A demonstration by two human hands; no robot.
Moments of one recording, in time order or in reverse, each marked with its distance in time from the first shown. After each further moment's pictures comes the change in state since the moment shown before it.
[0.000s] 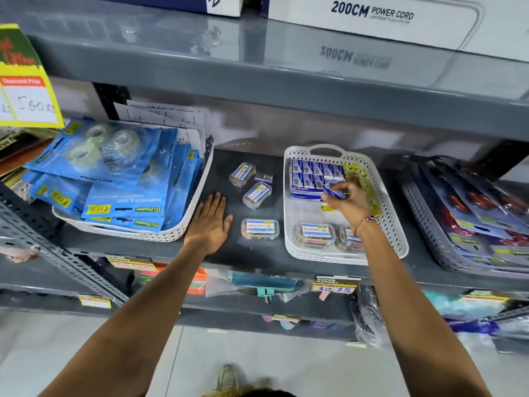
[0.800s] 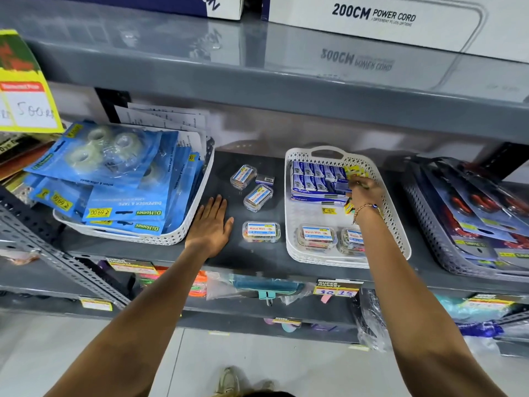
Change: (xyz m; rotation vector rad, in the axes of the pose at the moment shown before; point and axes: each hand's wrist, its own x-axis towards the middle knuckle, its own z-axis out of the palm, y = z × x) left_hand 0.001 -0.002 0.002 -0.037 0.015 0.002; right_hand 0.044 0.005 -0.005 0.087 0.380 0.220
